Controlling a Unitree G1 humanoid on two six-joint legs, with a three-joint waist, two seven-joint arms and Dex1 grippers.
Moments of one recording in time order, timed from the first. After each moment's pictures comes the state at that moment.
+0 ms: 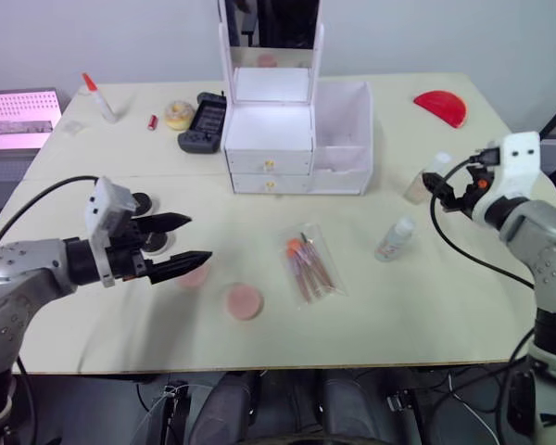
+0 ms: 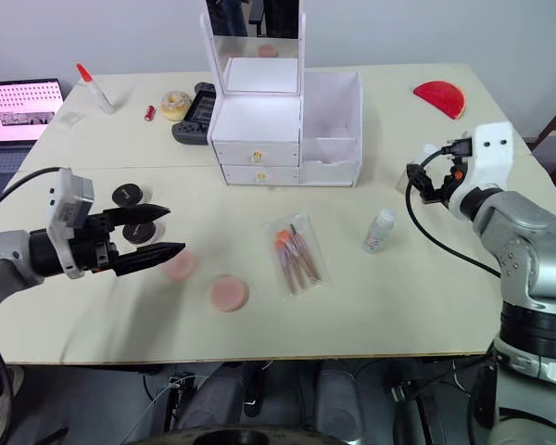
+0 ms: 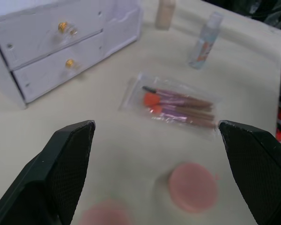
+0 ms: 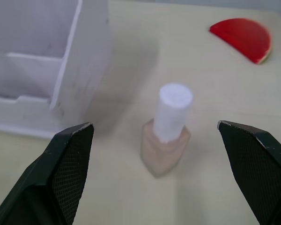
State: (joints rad) left arm -0.19 0.86 0.34 -0.51 -0.86 0.85 -0.88; right arm -0.49 -0.67 -0.32 -0.14 0.43 0.91 0.24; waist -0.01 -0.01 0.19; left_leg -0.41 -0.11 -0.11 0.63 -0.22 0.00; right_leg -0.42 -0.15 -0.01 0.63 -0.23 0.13
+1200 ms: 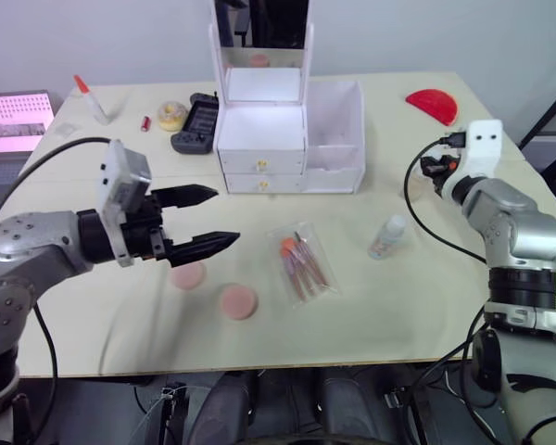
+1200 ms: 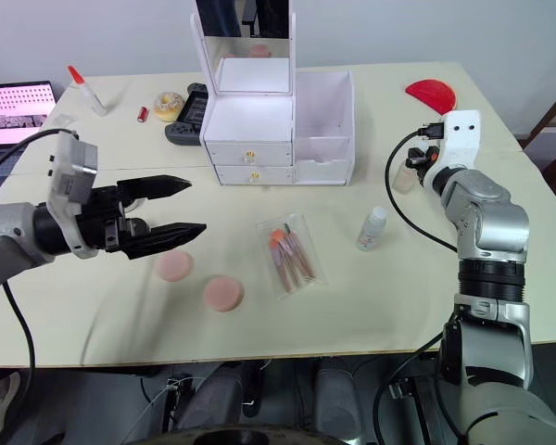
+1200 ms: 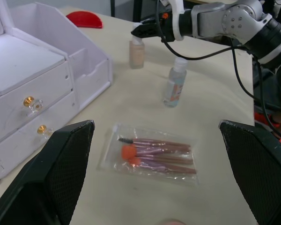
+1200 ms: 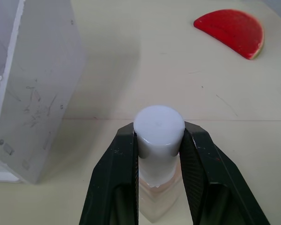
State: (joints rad) left arm -0.33 0.88 0.30 -0.56 -1.00 0.88 -0.78; right arm -0.68 -0.57 -0.24 0.20 0.29 0.72 0.25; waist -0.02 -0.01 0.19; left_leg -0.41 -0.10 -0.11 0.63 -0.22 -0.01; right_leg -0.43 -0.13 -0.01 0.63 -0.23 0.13
